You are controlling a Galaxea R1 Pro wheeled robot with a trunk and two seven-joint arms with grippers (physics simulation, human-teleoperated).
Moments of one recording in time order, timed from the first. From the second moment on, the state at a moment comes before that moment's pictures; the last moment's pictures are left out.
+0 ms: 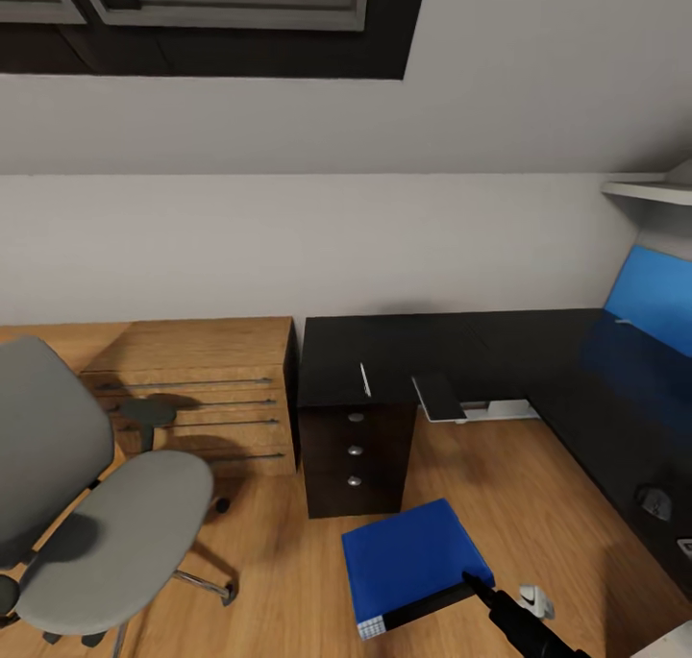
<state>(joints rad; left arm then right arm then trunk) -0.08 0.06 0.05 -0.34 0.46 -0.28 0.00 -0.50 -0.21 -0.14 0.02 -0.60 -0.03 0.93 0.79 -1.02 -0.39</state>
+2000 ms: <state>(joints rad) -0.08 0.05 0.05 -0.31 0.47 -0.39 0.00 -0.50 -0.19 -0.14 0.02 -0.60 -0.08 0.93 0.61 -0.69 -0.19</state>
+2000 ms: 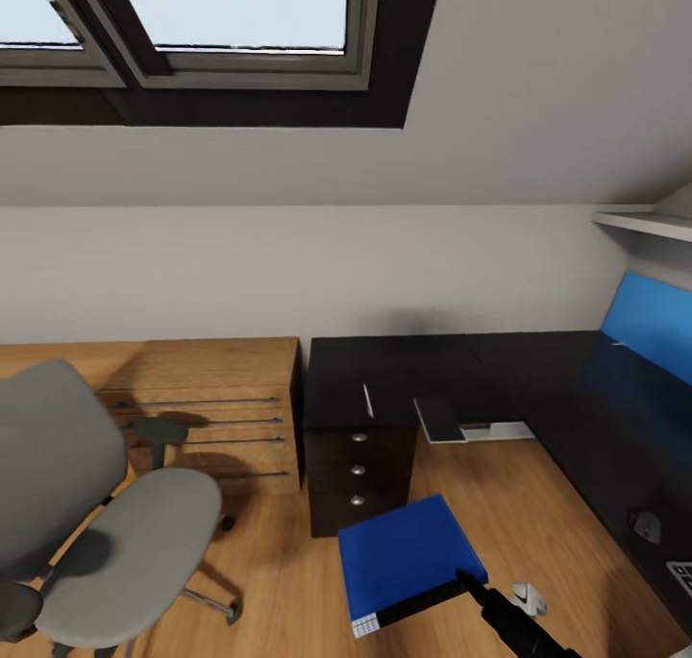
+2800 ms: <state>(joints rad) -0.08 0.05 0.05 -0.31 0.47 -0.39 0.00 -0.50 -0.19 -0.14 0.02 -0.60 -0.08 0.93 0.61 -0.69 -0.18</state>
